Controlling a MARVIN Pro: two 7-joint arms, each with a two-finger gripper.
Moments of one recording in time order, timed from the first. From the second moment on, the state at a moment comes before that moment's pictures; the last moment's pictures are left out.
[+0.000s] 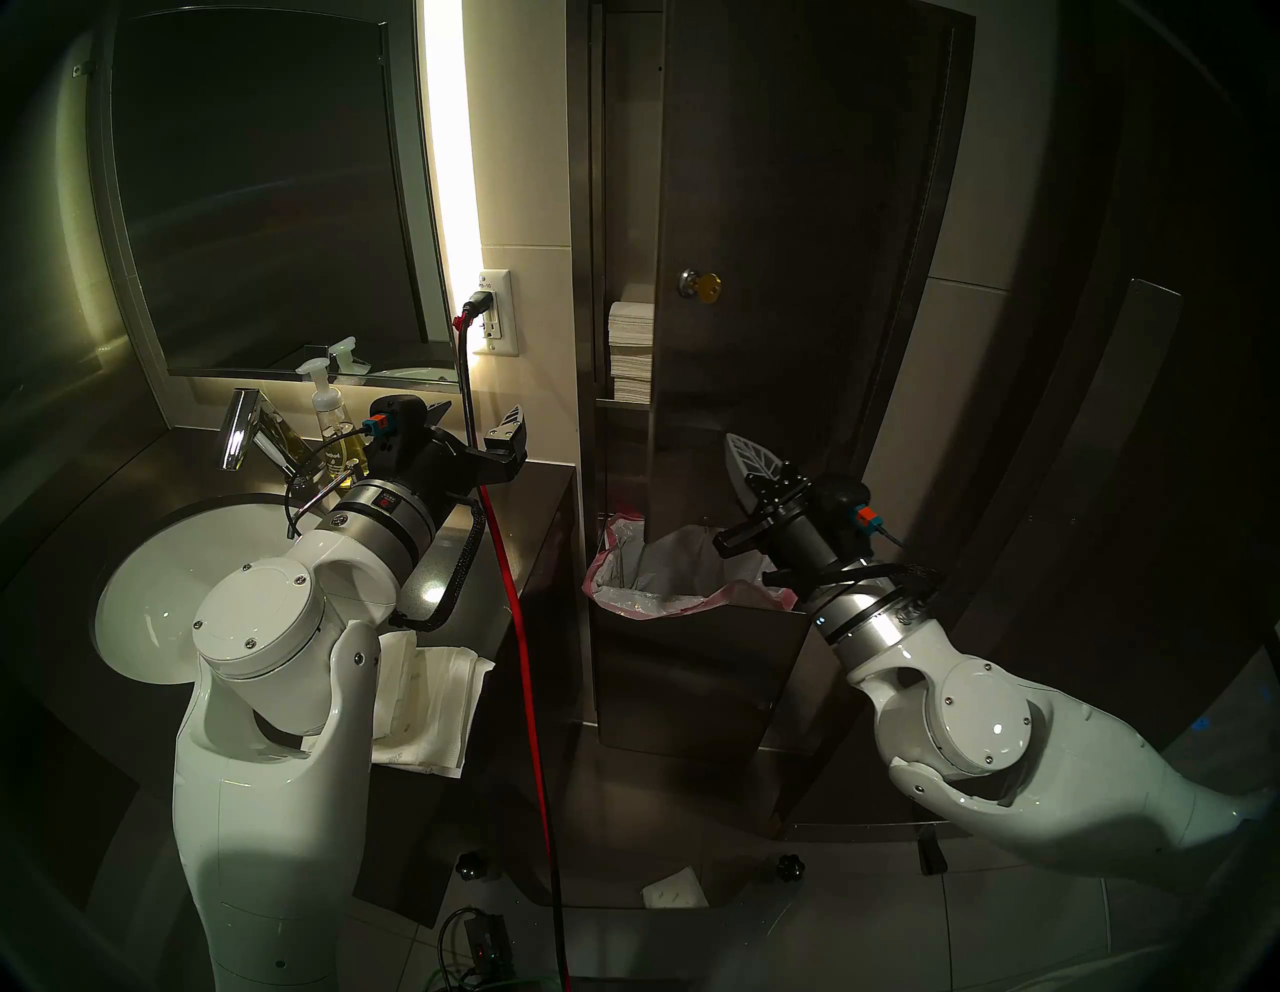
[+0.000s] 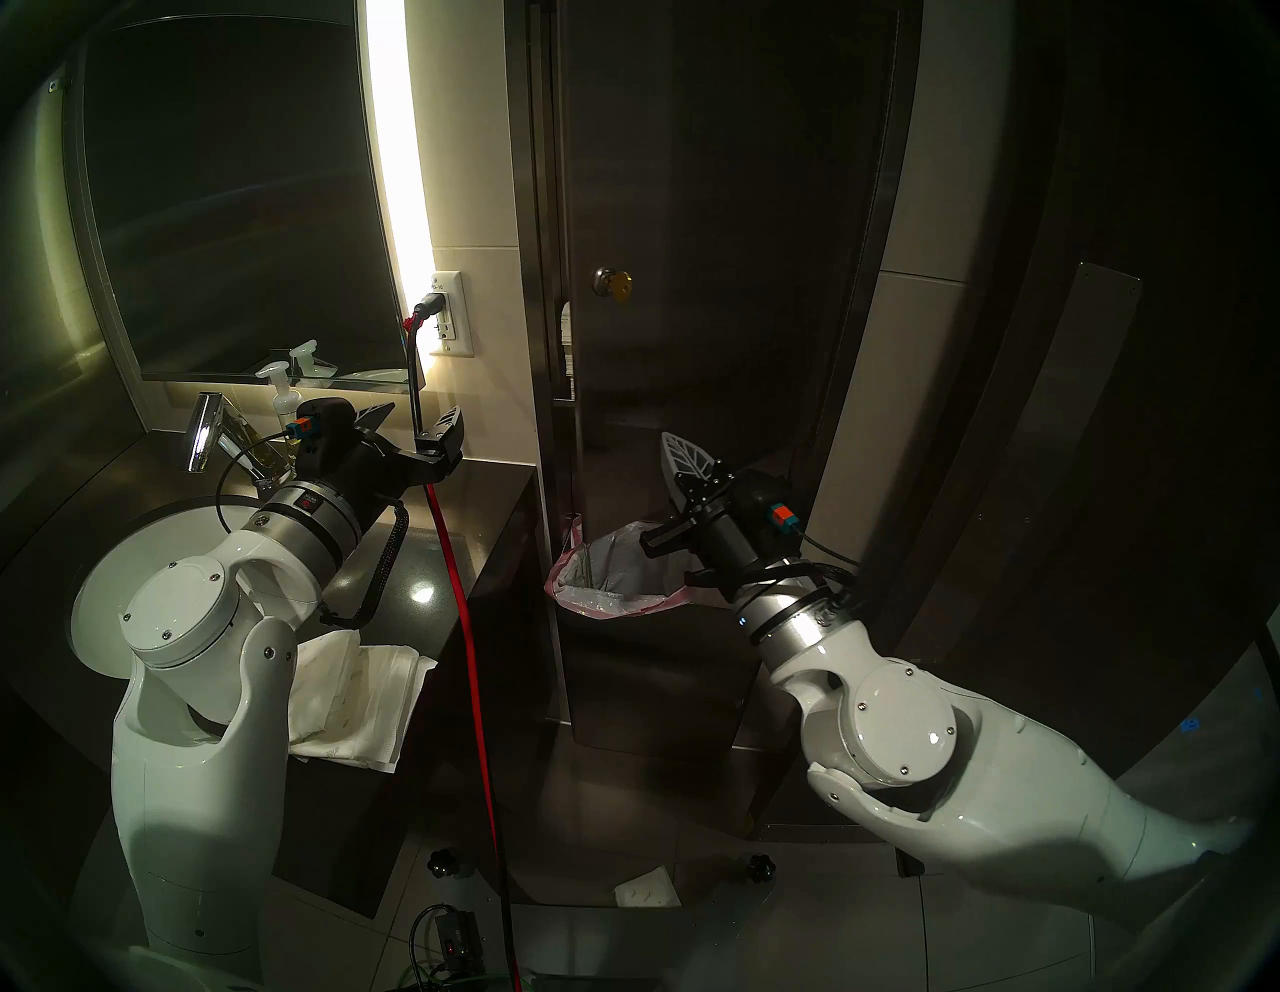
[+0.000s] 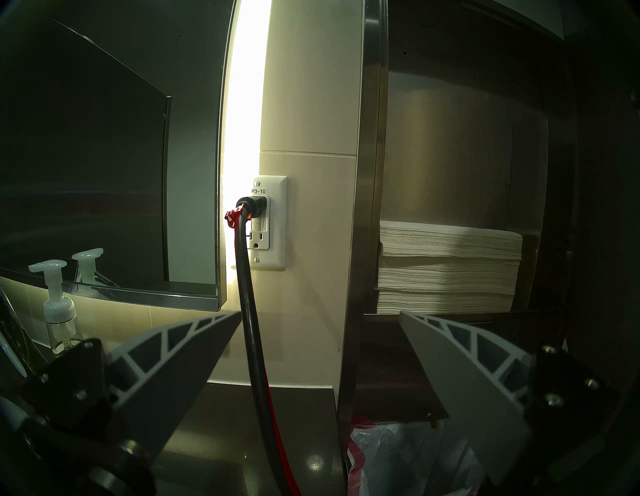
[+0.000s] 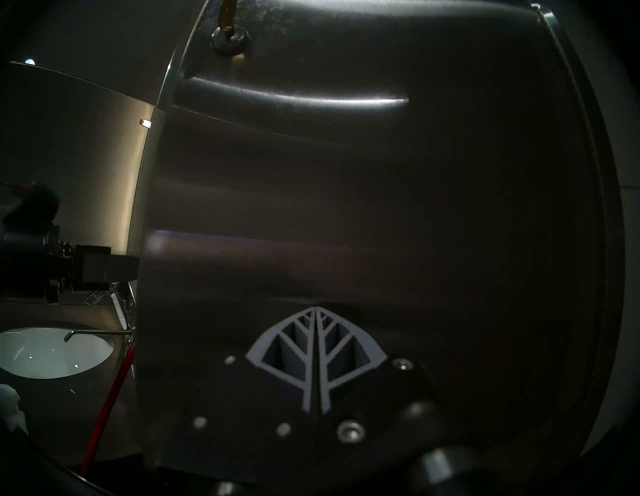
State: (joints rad) left arm 1.76 -1.46 -1.67 -2.28 -0.21 0.48 -0.16; right arm -1.53 -0.65 0.90 -2.11 0.56 -0.32 -0.35
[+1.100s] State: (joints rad) left arm 1.76 -1.46 -1.67 -2.28 -0.21 0.48 -0.16; right arm -1.21 -0.98 0.87 -1.83 0.57 -0.19 -0.24
